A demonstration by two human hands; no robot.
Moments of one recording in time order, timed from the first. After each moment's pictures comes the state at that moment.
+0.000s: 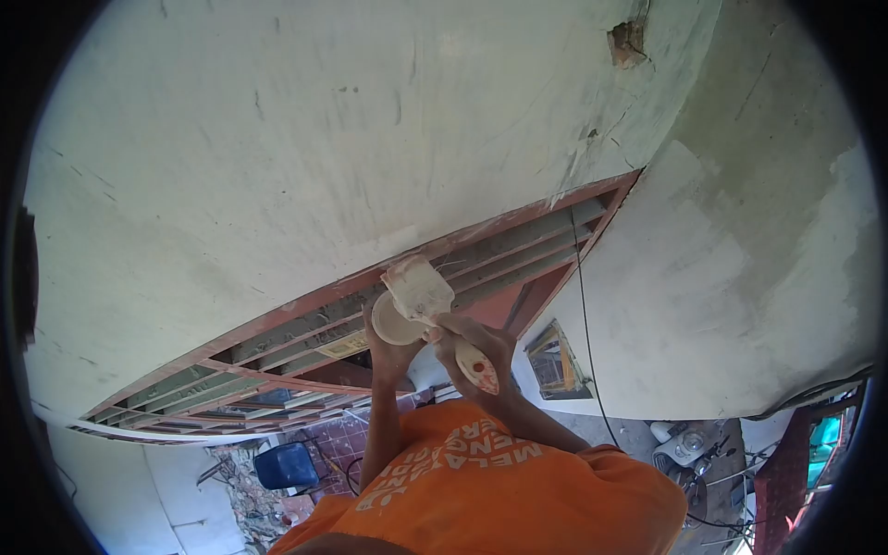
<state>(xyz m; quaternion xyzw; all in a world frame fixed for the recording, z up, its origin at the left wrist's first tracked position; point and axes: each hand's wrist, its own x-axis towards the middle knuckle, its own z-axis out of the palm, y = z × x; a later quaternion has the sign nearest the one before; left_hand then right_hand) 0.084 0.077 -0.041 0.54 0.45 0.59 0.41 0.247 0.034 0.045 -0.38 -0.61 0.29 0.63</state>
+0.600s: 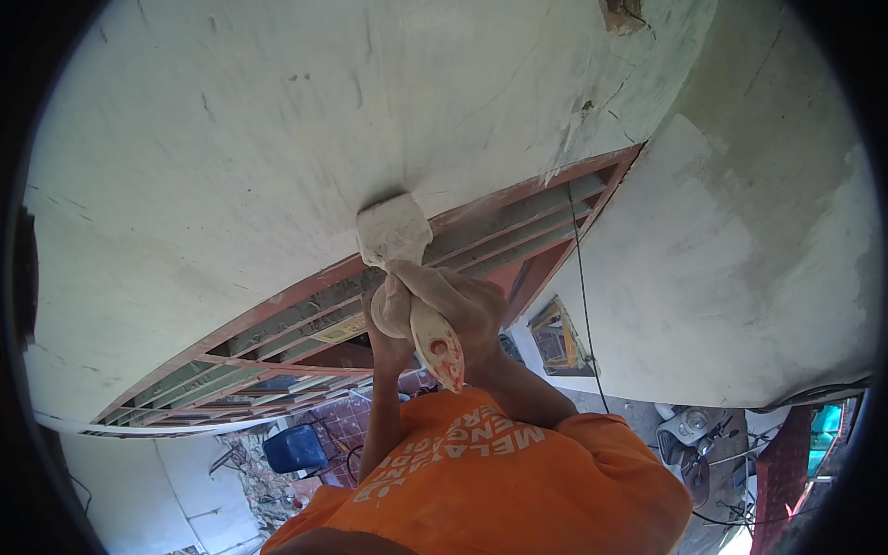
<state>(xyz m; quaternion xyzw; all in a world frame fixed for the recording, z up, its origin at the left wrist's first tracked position) 0.098 0.073 -0.050 0.57 0.46 0.57 0.36 0.243 0.071 0.110 -0.33 -0.69 0.08 0.64</state>
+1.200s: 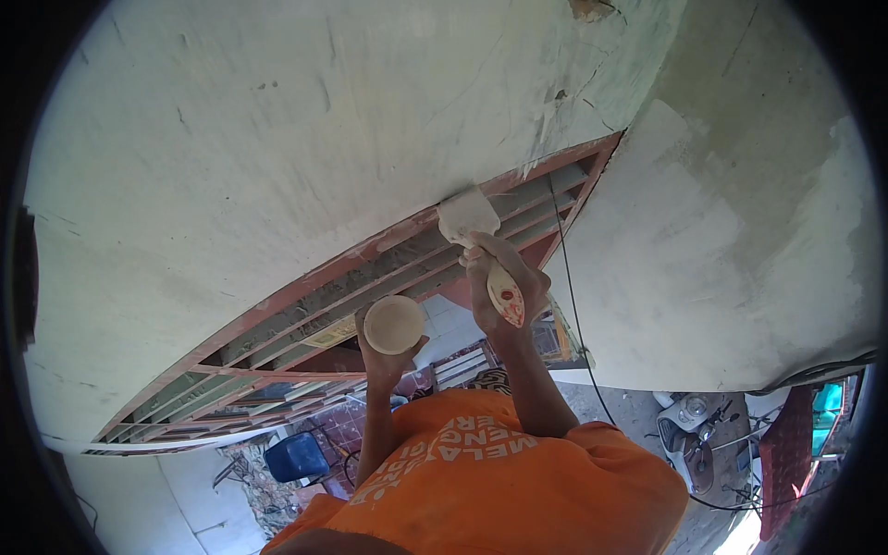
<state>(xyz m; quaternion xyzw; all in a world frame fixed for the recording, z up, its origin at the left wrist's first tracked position) 0.096 0.044 -0.066 0.57 0.50 0.54 0.37 0.294 0.085 0.051 -0.49 -0.54 0.12 0.67</state>
